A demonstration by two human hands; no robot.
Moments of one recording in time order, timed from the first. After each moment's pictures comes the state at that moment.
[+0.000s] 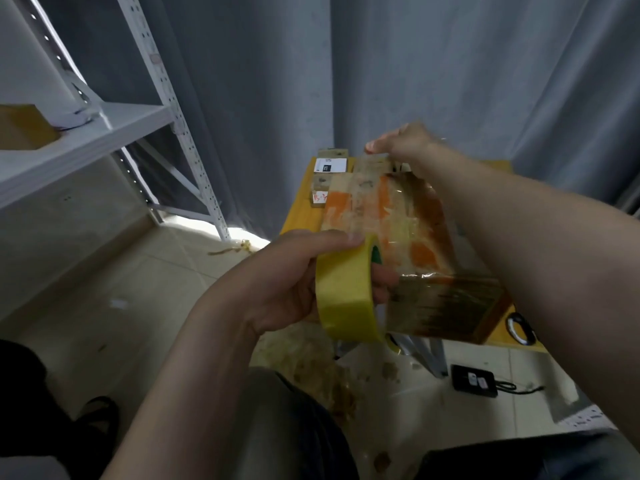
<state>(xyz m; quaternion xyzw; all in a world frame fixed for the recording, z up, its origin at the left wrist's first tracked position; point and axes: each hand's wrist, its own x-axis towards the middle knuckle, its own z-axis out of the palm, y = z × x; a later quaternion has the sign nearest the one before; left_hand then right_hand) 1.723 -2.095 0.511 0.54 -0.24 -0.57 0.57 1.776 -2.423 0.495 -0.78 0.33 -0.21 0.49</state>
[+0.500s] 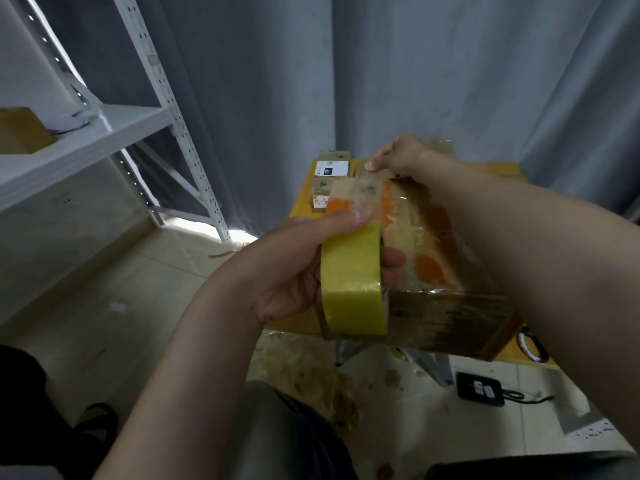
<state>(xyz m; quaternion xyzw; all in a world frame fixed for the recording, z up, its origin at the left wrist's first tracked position) 1.738 -2.119 0.522 0.53 -0.24 -0.55 0.60 1.791 -2.438 0.486 -0.87 0.31 -0.10 0.36</state>
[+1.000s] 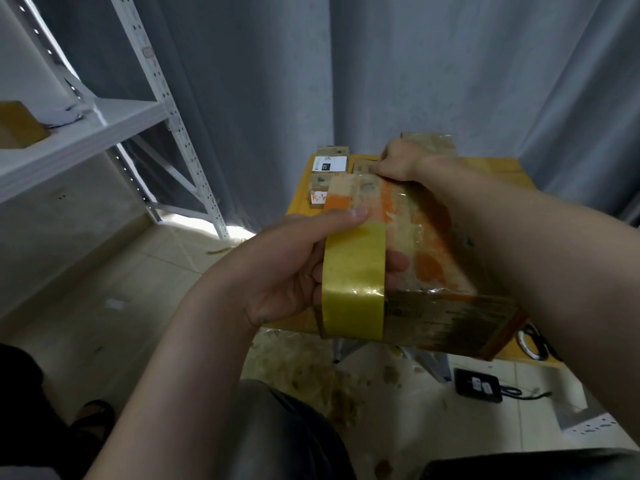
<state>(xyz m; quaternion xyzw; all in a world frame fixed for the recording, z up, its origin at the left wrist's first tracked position) 1.739 -2.120 0.517 0.52 -0.24 -0.57 0.59 1.789 -2.437 0.480 -0.94 0.31 -0.02 0.15</state>
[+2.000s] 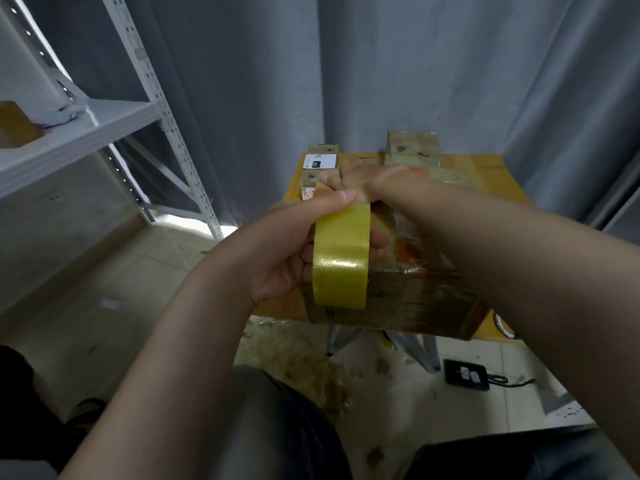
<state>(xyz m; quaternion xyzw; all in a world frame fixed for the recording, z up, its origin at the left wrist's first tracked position) 1.726 -2.124 0.520 0.59 -0.25 -0.49 0.59 1.774 -2.364 0.479 -0.96 0.25 0.07 0.05</state>
